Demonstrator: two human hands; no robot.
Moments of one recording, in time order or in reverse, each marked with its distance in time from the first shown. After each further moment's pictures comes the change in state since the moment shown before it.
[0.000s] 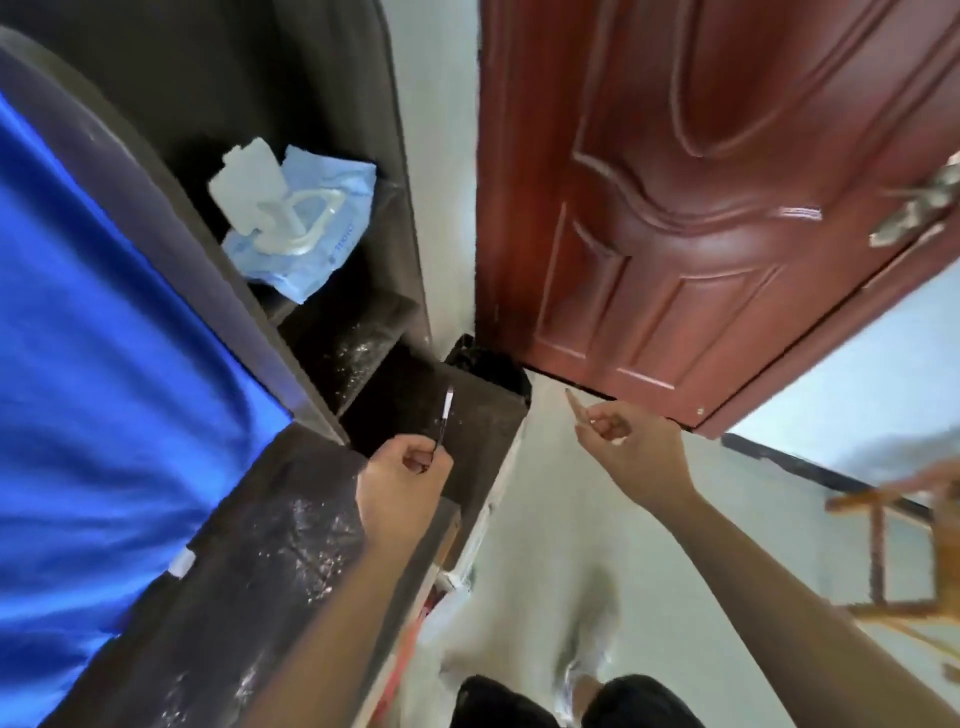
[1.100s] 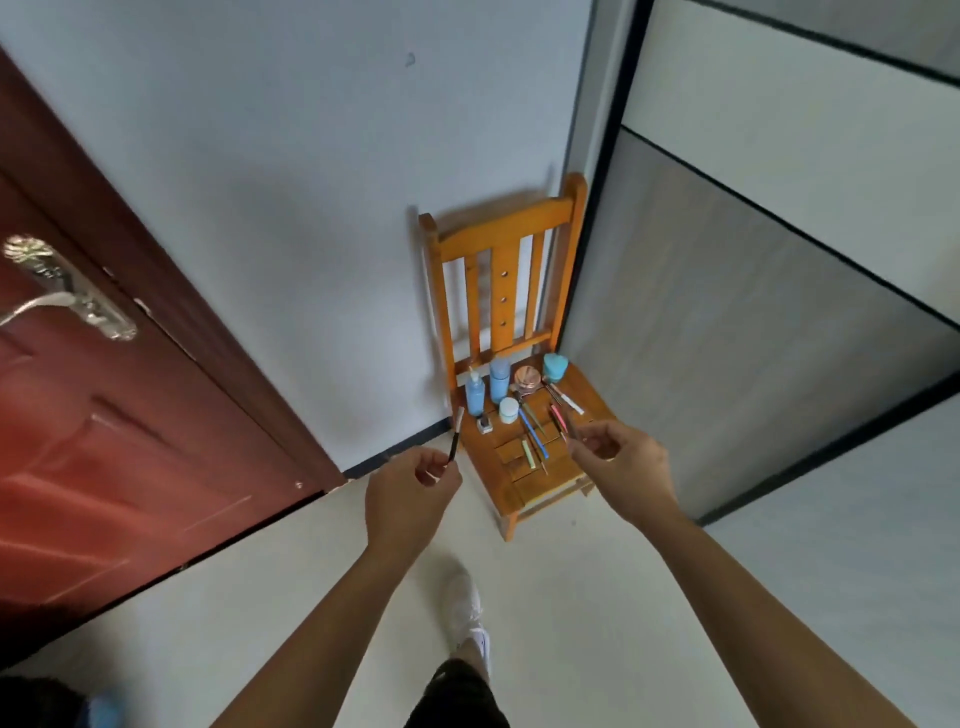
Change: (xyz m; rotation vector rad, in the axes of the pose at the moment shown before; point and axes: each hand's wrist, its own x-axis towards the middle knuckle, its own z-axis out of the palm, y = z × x) left_hand -0.404 0.339 0.648 0.121 -0.967 0.599; right_hand -0.152 0.490 -0.596 0.101 0.716 0.756
